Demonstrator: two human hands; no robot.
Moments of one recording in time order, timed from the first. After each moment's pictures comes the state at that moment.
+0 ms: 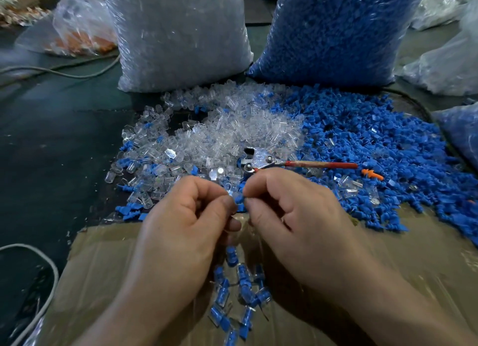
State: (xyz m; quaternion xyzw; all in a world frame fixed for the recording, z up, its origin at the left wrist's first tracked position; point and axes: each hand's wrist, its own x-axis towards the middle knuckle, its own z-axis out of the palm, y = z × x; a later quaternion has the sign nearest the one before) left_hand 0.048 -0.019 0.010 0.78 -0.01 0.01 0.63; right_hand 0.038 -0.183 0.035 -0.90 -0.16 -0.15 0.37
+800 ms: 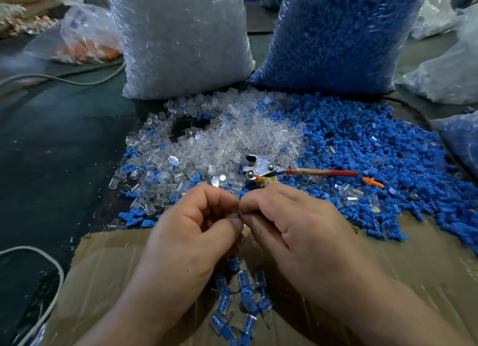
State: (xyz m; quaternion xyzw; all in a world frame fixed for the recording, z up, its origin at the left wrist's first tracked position) left_hand 0.048 -0.016 0.013 0.72 -0.07 -0.06 0.68; right_hand 0.034 -0.188 0.039 -0.92 -0.21 -0.09 0.33
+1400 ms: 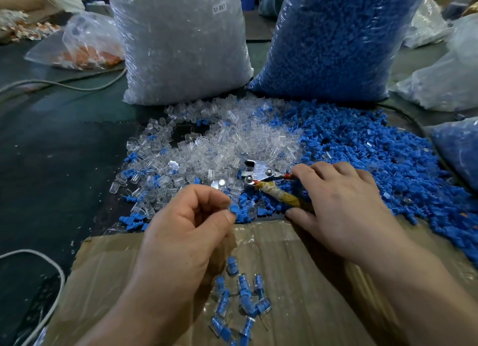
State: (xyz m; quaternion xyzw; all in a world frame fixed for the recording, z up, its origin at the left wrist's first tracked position) left_hand 0.045 -0.022 0.024 0.69 0.02 -0.04 0.72; right_hand 0.067 -0.236 0.035 -1.00 -0.02 -0.01 -0.02
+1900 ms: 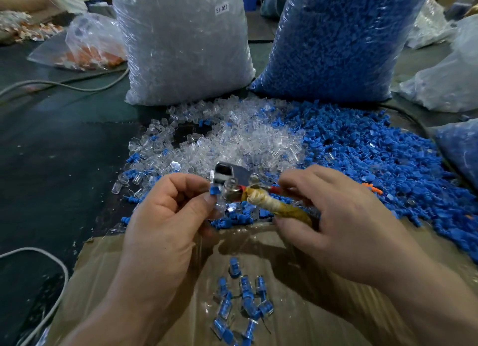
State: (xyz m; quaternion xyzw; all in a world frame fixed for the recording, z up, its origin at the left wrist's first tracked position) left_hand 0.061 -0.009 0.014 0.67 0.01 0.04 0.75; right_hand 0.046 -0.225 0.055 -0.97 -0.14 -0.05 0.18
